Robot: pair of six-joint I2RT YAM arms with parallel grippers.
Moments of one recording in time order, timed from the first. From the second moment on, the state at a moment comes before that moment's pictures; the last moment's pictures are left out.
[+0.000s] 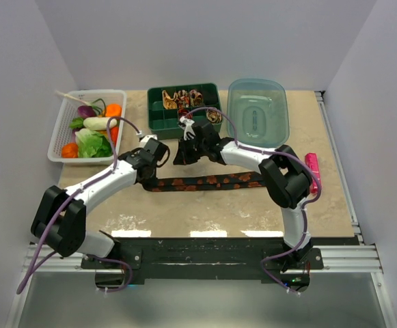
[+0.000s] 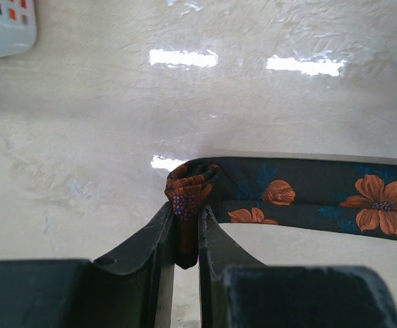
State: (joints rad) left arm -0.54 1.42 0.91 -0.63 -0.48 -0.47; right arm 0.71 2.03 1.40 -0.02 -0.40 0.43
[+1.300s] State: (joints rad) left arm -0.72 1.65 0.97 -0.62 -0.47 -0.54; right arm 0.70 2.03 1.37 -0.06 -0.38 0.42
